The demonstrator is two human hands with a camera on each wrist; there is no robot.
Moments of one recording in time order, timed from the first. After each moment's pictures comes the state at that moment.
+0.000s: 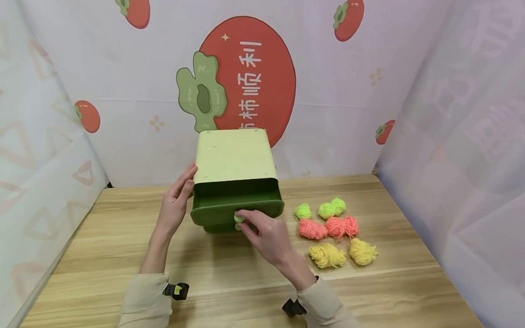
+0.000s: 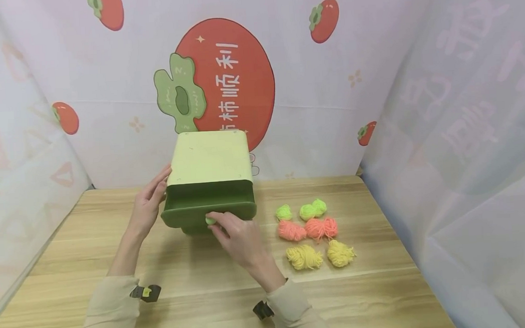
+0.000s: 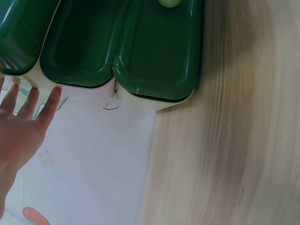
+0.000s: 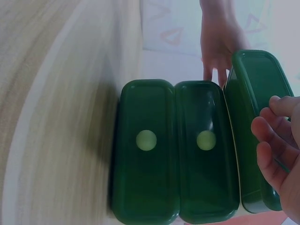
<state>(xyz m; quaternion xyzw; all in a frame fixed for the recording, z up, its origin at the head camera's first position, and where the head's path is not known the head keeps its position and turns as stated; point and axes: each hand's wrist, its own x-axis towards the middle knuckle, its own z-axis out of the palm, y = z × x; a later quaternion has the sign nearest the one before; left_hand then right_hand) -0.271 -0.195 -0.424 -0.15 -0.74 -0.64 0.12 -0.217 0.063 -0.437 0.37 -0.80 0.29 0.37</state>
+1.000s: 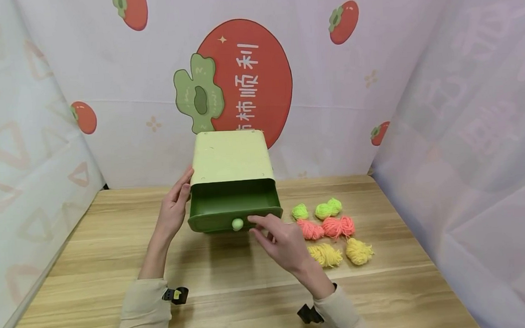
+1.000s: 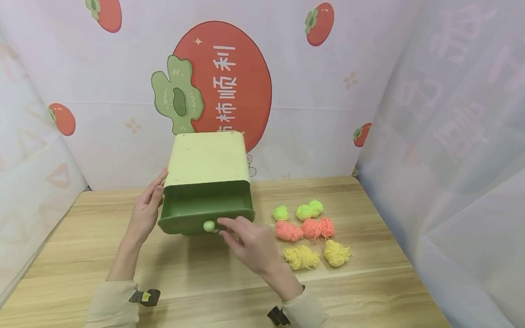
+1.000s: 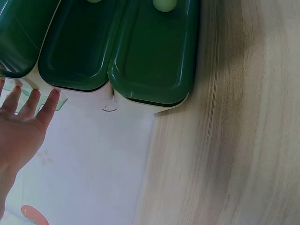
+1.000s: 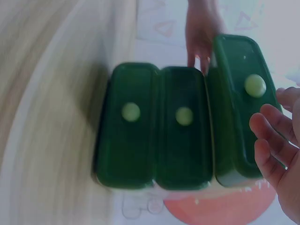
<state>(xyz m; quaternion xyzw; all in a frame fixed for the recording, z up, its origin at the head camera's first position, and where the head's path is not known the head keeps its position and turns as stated) -0.249 -0.186 -0.409 -0.14 -0.76 -0.63 0.12 -0.197 0.100 -0.424 0.41 -0.78 0.30 0.36</state>
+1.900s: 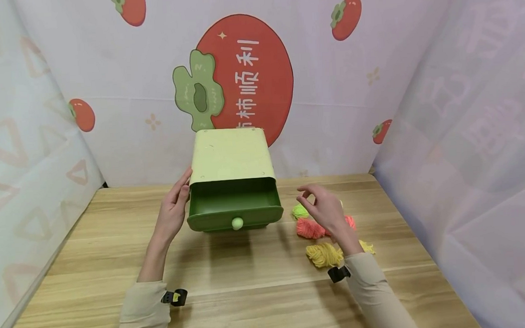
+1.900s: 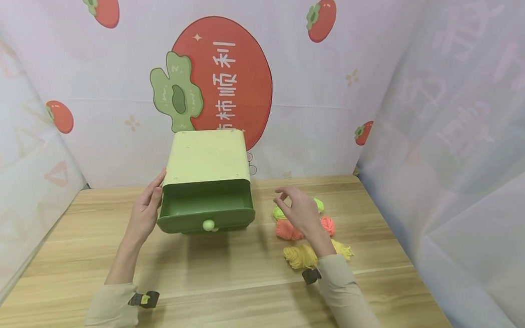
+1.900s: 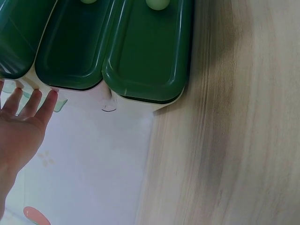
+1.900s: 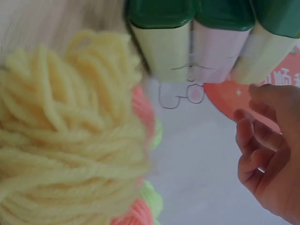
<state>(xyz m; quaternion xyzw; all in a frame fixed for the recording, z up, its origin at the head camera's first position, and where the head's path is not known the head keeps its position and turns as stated) -0.247 -0.186 -0.414 -0.14 -0.76 -0.63 0.13 -0.278 0.201 -0.440 0.18 -0.93 0.25 0.20</state>
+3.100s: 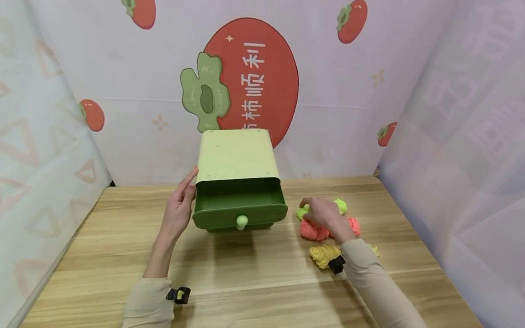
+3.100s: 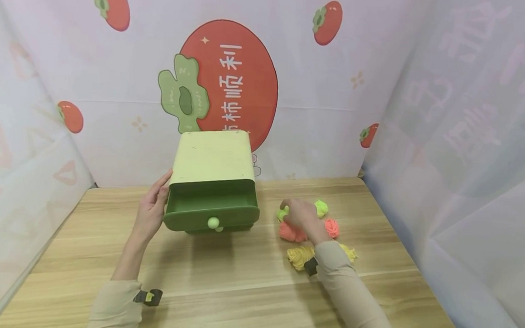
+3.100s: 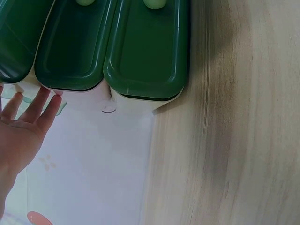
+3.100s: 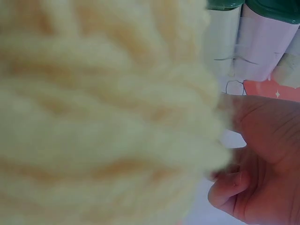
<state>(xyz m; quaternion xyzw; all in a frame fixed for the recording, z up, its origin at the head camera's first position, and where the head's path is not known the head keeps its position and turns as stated) -0.242 -0.185 -0.408 -0.13 -0.78 -0.60 0.15 -0.307 0.201 -0.460 0.11 -0.99 0.11 -0.06</state>
